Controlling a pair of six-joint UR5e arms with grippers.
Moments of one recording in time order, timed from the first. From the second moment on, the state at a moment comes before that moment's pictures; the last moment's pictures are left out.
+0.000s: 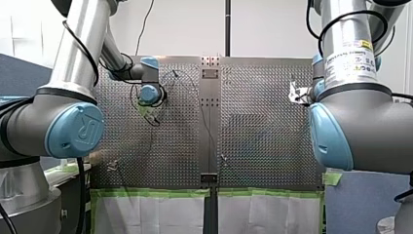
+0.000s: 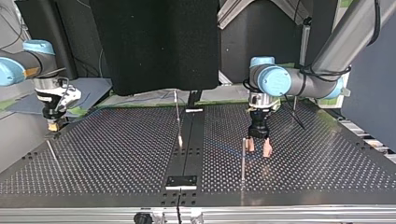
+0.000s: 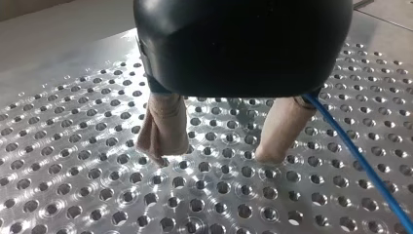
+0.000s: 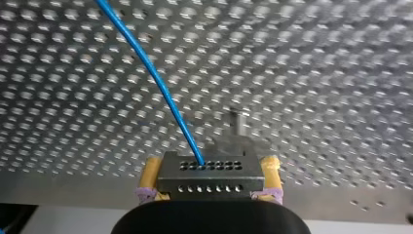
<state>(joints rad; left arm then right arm) -0.16 -1.87 -1.75 -2.56 -1.72 -2.49 1.59 -1.12 1.52 -0.30 1.35 1.58</state>
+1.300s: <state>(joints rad) -0.17 -1.87 -1.75 -2.56 -1.72 -2.49 1.50 -1.08 1.48 -0.35 1.14 1.52</state>
